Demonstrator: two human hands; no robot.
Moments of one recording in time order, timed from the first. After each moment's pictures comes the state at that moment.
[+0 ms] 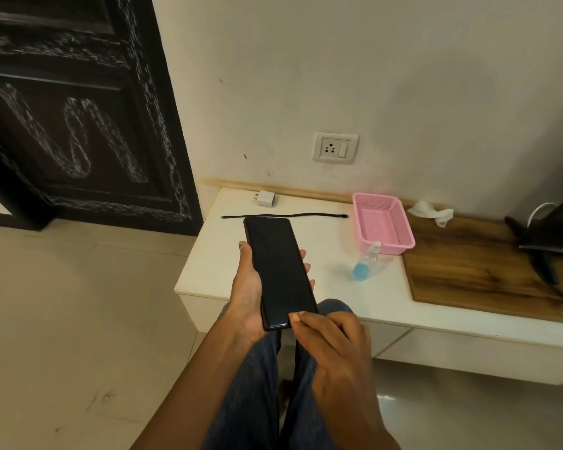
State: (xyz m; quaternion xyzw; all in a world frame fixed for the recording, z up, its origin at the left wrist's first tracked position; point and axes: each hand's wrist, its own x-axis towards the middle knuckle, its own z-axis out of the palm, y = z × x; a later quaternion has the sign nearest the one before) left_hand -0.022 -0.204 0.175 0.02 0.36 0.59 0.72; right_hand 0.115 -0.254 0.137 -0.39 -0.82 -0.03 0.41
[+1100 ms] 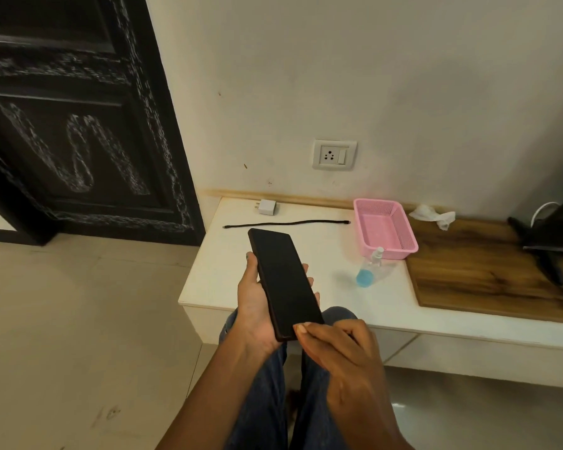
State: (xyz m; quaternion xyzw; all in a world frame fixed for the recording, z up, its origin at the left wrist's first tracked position) left_hand -0.018 -0.206 0.185 -0.02 0.29 0.58 0.76; right_hand 0.120 -0.249 0.139 -0.36 -0.82 0.02 0.43
